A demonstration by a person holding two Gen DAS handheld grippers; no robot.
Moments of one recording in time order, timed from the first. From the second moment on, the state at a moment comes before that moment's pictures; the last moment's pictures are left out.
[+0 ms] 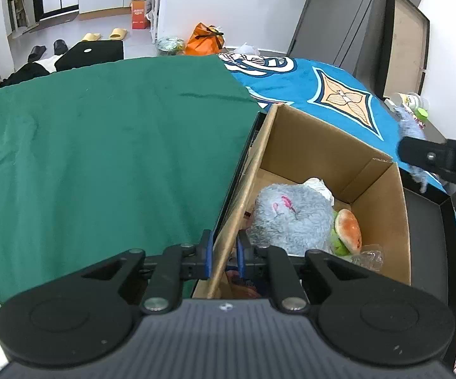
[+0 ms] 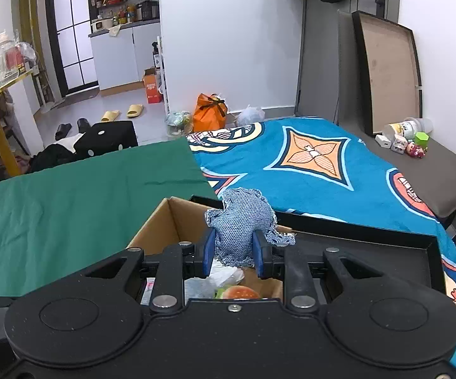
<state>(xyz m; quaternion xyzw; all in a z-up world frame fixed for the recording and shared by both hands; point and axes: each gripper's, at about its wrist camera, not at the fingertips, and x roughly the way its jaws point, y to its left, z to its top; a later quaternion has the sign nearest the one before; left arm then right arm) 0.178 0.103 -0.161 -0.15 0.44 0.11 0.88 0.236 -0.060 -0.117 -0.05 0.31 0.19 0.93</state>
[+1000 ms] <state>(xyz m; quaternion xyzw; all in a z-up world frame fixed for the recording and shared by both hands) 0.171 0.092 -0.143 -0.11 0.44 0.12 0.88 0.206 -0.132 -0.124 0.04 0.35 0.11 0.93</state>
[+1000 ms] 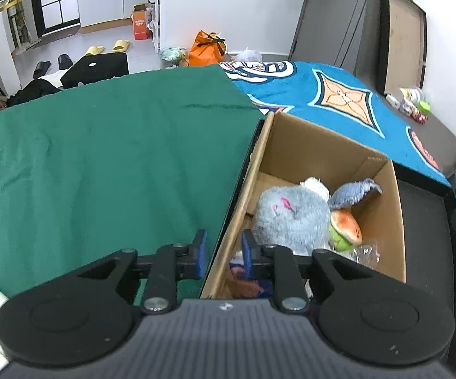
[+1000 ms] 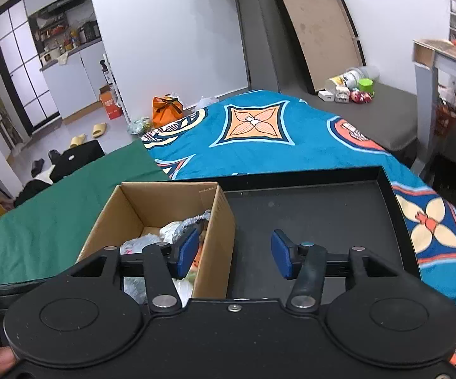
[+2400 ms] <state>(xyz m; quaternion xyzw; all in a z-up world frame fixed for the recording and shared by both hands) 0.076 0.012 -0.006 -0.03 0.40 0.05 0.92 0.101 -0.234 -0.046 0.14 0.30 0.13 0.94</state>
